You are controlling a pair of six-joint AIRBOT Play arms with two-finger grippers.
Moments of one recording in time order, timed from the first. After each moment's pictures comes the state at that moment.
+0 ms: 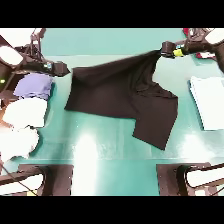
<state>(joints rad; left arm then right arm) -0.06 -1.37 1.37 1.11 -0.93 -1.33 0.00 -1.64 1.77 -1.03 1.04 1.39</state>
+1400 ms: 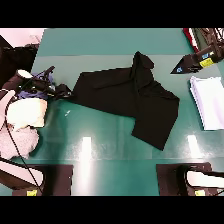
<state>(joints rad) 0.15 -1.73 1.31 0.86 -1.20 -1.14 -0.09 -1.42 1.76 -1.01 1.67 1.32</state>
